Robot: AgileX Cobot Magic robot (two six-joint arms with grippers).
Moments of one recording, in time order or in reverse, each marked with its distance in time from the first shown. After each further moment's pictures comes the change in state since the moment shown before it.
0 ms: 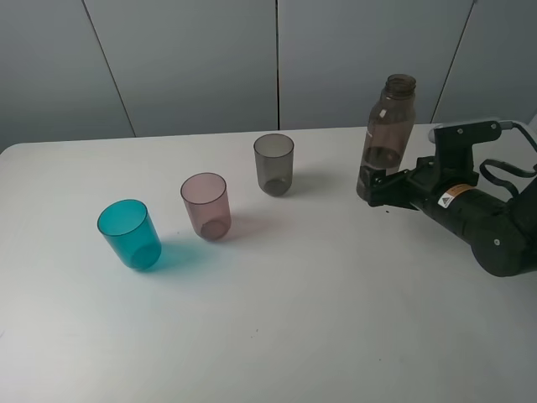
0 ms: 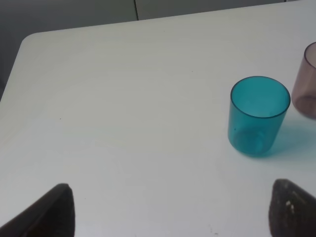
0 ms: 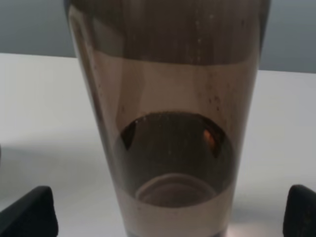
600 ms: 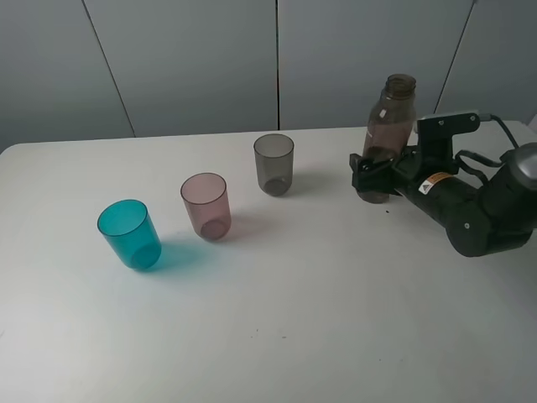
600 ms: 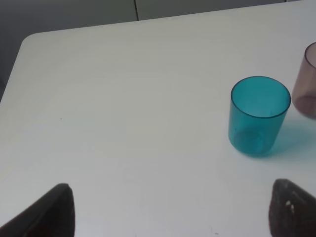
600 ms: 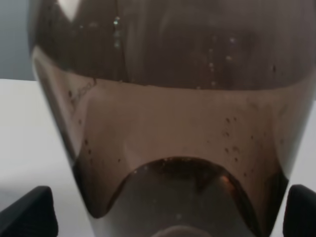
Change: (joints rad) left arm 0.000 0.000 0.000 0.006 0.000 0.000; right arm 0.000 0.093 -0.135 0.000 -0.010 0.000
